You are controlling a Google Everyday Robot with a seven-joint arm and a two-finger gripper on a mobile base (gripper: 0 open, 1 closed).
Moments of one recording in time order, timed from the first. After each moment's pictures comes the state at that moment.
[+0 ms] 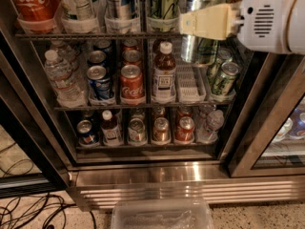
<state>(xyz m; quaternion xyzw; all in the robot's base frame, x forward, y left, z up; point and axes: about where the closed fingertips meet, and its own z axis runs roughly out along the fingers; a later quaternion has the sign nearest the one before) 0.497 -0.108 1.078 -0.19 0.78 0.20 0.56</state>
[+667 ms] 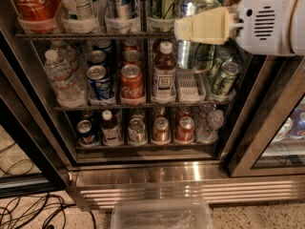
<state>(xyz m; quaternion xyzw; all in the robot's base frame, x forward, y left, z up) 0.483 -0.095 1.075 -0.22 0.79 0.22 0.53</state>
